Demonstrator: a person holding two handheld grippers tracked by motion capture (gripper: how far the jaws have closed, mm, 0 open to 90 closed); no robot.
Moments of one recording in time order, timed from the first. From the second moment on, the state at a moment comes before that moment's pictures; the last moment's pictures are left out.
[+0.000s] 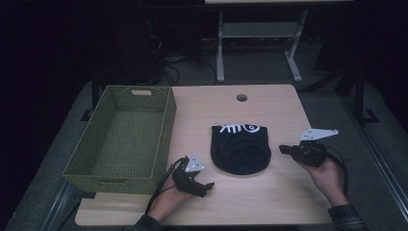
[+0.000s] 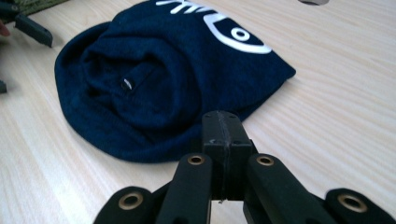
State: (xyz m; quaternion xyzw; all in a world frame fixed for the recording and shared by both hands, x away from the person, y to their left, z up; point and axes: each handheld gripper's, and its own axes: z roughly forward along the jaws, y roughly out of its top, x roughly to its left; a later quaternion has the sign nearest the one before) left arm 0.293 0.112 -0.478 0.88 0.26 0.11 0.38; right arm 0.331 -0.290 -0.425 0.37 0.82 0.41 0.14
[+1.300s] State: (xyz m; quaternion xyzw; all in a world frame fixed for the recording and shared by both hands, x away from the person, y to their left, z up) left arm 0.293 0.112 -0.477 0.89 0.26 0.11 0.37; right arm 0.440 -0.250 -0.424 0.37 0.83 0.40 0.14
